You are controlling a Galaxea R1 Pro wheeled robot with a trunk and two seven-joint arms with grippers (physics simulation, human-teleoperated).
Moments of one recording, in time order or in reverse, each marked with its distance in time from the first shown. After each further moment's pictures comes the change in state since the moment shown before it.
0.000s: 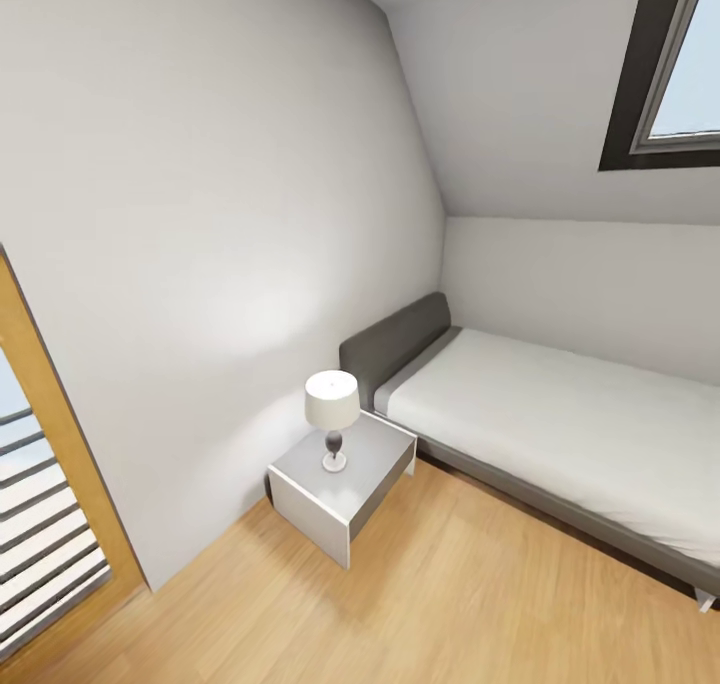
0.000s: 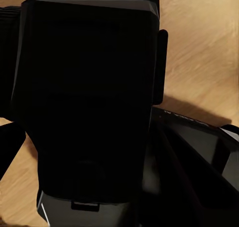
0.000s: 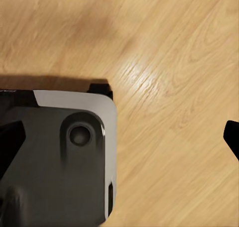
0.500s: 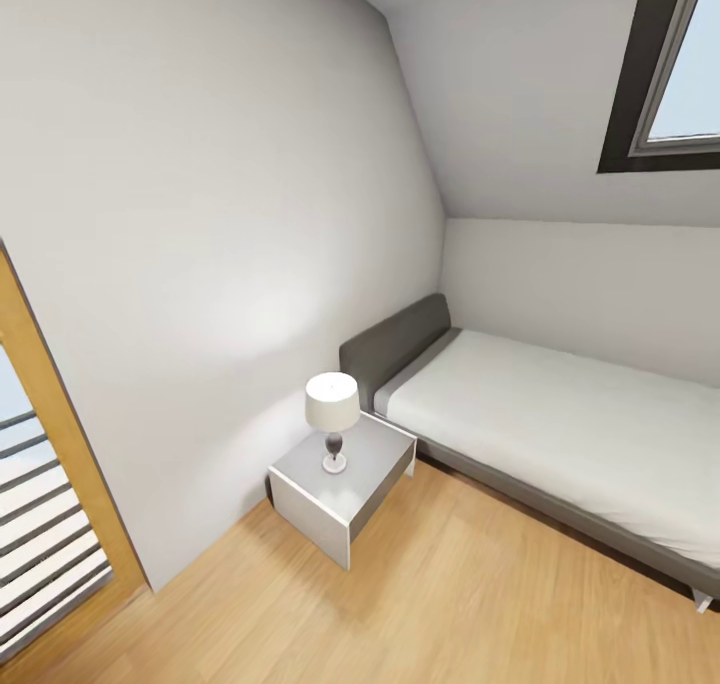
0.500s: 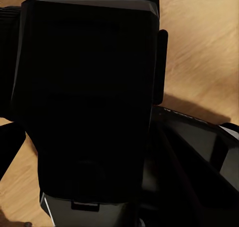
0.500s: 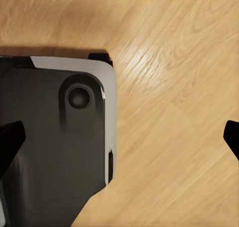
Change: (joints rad) left arm 0.000 0.002 0.000 -0.001 -0.001 -0.002 0.001; right arm 0.079 0.000 0.000 -0.001 -0.001 -0.021 0.000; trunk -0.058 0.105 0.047
